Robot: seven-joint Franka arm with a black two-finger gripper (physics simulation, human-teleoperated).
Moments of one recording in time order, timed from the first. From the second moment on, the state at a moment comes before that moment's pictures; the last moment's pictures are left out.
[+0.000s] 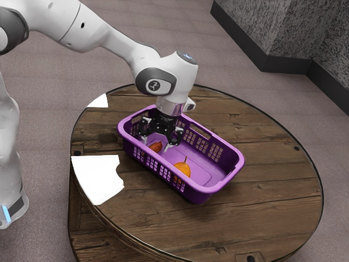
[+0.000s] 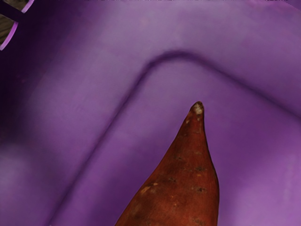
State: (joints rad) arm -0.03 -0.16 0.01 -2.25 -0.03 2.00 -1.22
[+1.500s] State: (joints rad) arm -0.03 -0.17 0.02 -2.11 0.02 2.01 -1.23
